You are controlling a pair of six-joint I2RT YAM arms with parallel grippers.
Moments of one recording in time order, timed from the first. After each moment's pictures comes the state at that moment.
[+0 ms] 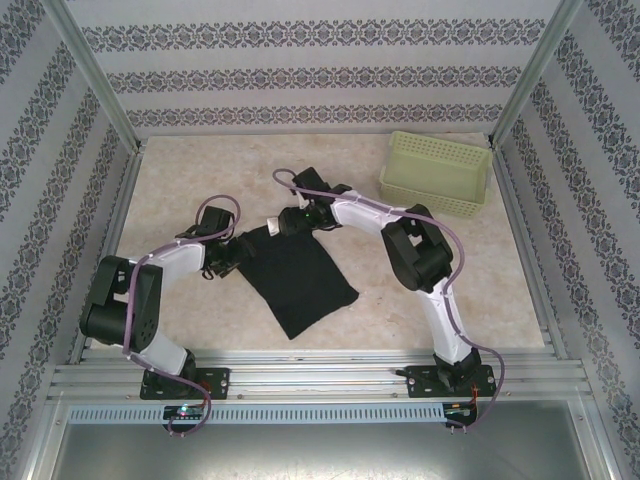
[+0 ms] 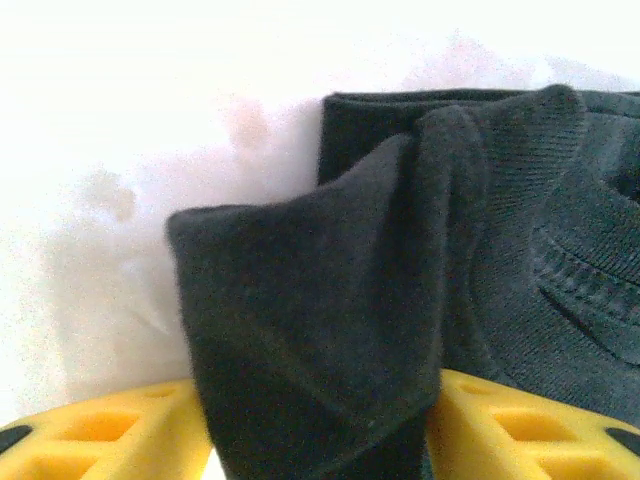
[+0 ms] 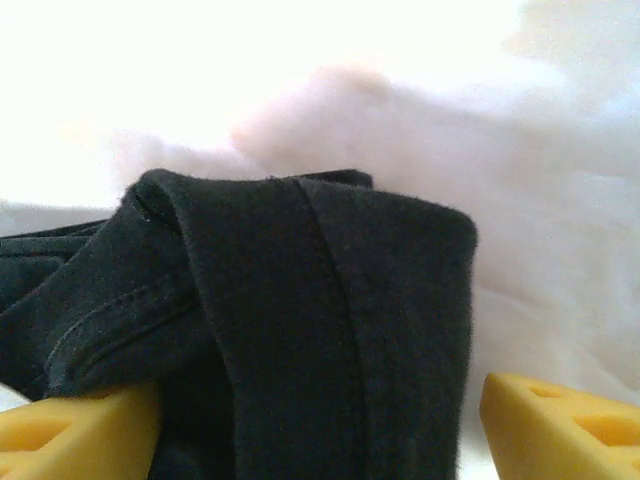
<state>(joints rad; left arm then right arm) -0.18 1.60 0.77 -0.33 0.17 -0.79 0.65 2.27 1.74 -0.52 -0.12 0.35</state>
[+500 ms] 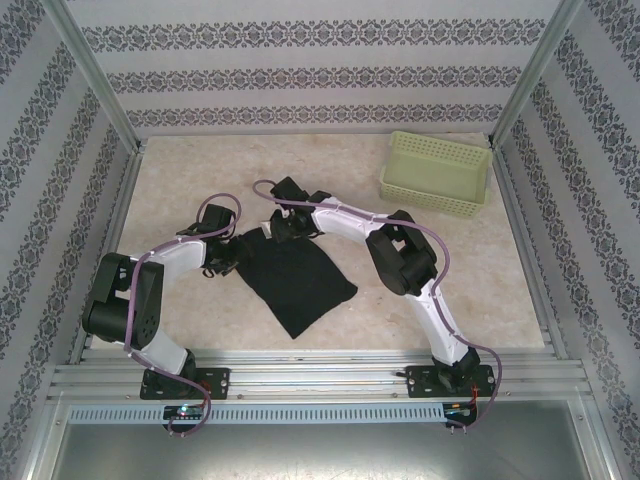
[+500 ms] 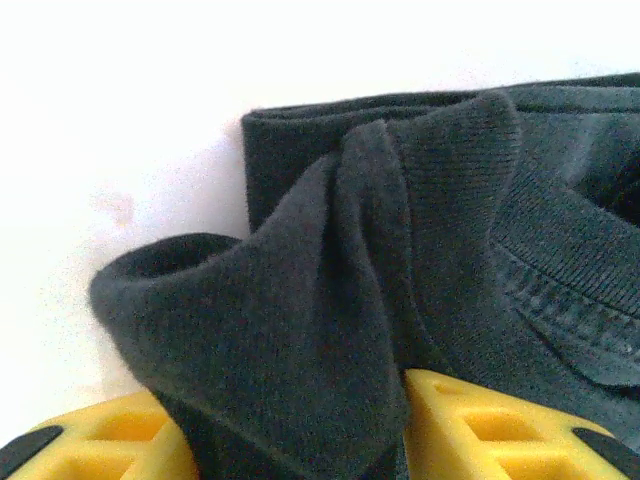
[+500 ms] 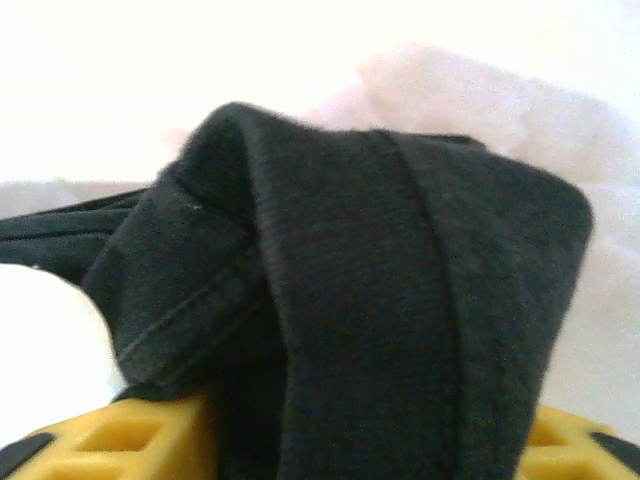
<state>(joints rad) -0.18 1.60 0.79 -0.35 0.16 -0.79 0.75 2.32 1.81 -0.56 -0.04 0.40</state>
